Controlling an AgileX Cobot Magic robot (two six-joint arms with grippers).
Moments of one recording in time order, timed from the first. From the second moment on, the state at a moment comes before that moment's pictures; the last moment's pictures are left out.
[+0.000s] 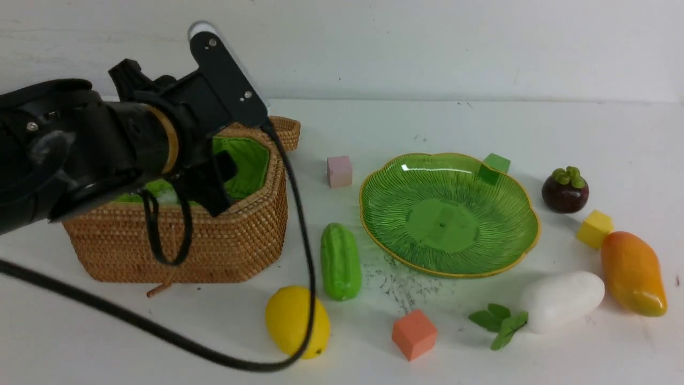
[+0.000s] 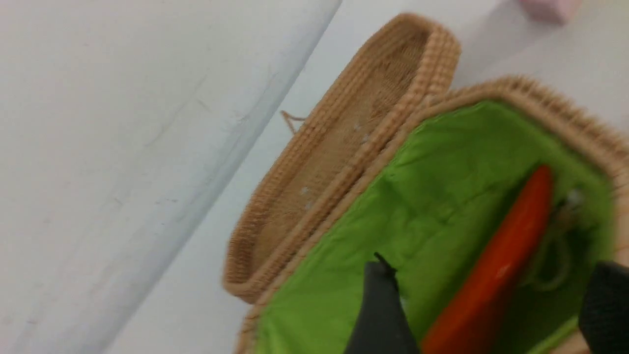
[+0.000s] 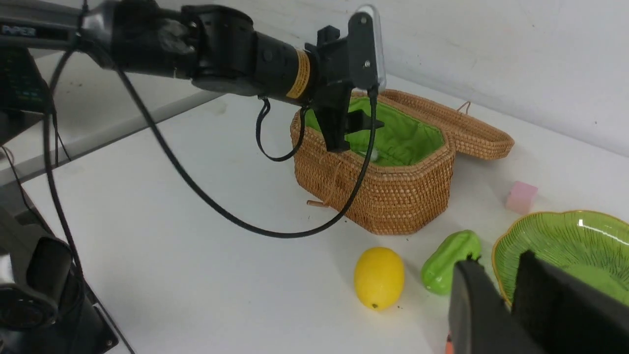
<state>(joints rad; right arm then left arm) 0.43 0.52 -1.10 0.51 0.97 -0.36 -0.54 1.39 -1.05 0.81 0.44 -0.26</state>
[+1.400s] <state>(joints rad) 0.43 0.52 -1.10 0.50 1.04 -0.36 -0.78 1.76 -1.06 0.56 0.58 -1.15</state>
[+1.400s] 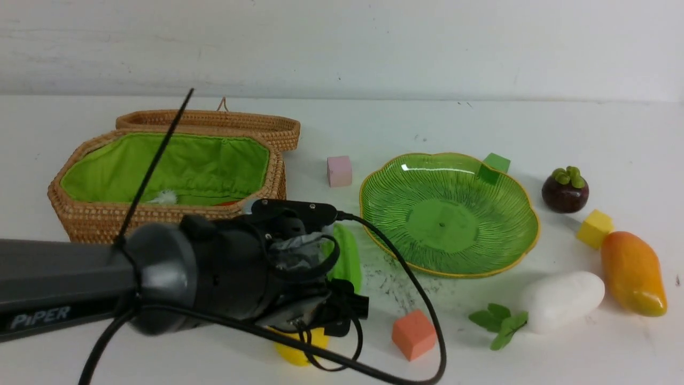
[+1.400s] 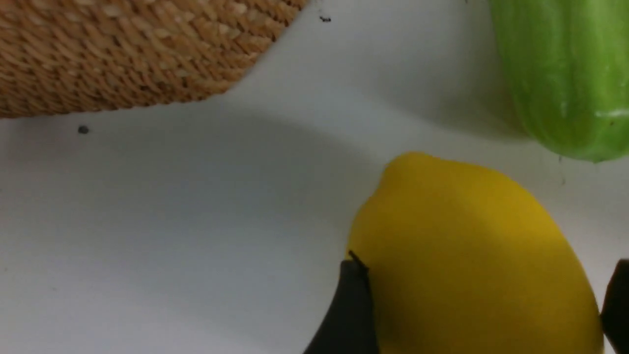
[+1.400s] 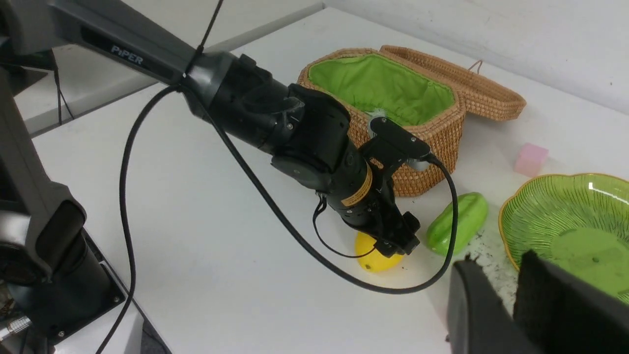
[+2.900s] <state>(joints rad) 0.43 0.52 -1.10 0.50 1.06 -0.36 -0.78 1.73 -1.07 0.37 0.73 -0.91</state>
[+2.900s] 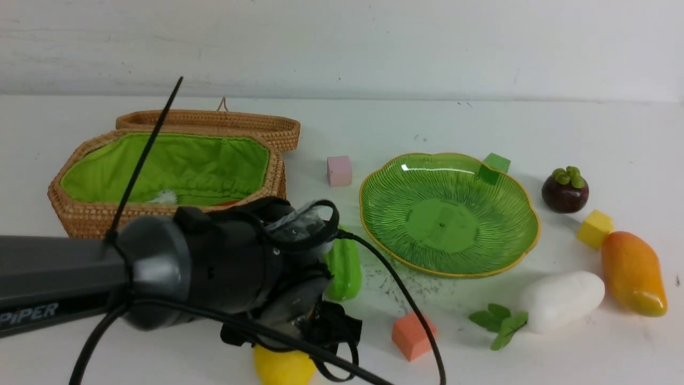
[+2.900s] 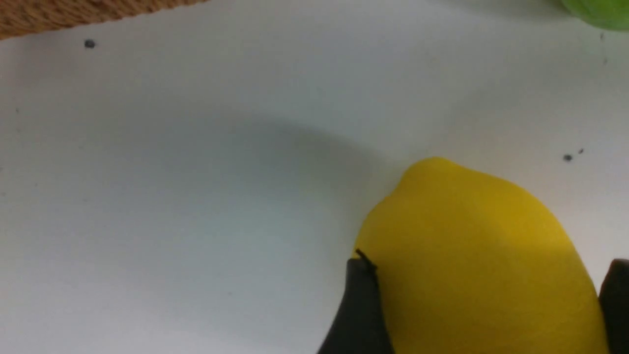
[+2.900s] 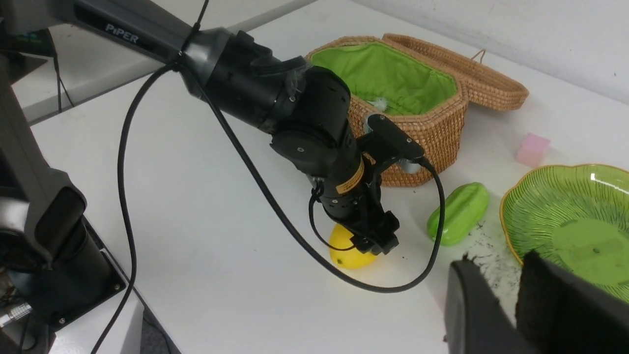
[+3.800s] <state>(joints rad) 0.43 0.52 -1.10 0.32 1.06 -0.18 -0.73 2.02 -1.63 0.37 0.22 -0.52</state>
